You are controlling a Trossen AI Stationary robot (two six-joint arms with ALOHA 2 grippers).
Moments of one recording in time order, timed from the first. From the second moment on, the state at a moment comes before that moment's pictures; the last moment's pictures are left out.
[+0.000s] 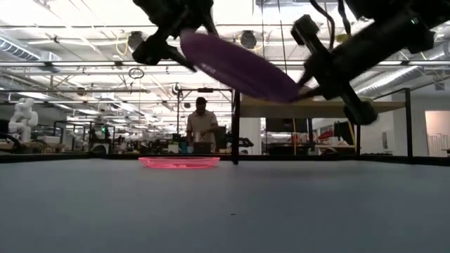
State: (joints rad) left arm -0.02 1.51 1.22 -0.51 0.05 -1.14; right arm 0.21 1.34 0.51 0.26 0.32 1.67
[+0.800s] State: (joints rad) left arm -0.02 1.49 1.22 -0.57 -0.11 -1.30; right arm 0.21 1.34 0.52 0.21 0.37 1.67
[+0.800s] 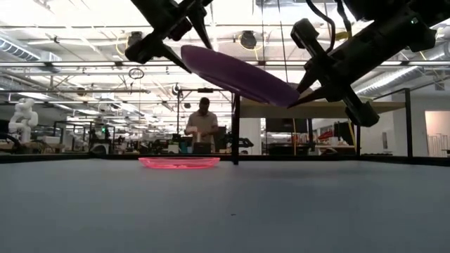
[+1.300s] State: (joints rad) left arm -0.02 1.49 1.22 -0.59 -0.13 -1.27; right arm 0.21 1.34 0.52 0.21 0.37 1.64
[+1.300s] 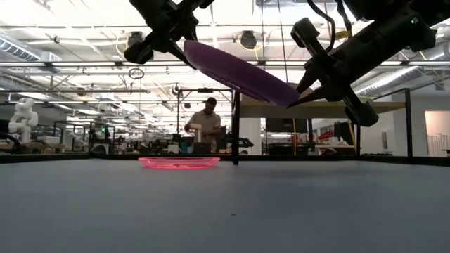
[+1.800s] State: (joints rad) left arm -0.02 1.47 1.22 -0.57 -0.12 -1.22; right arm 0.21 1.24 0.52 0.21 0.37 1.61
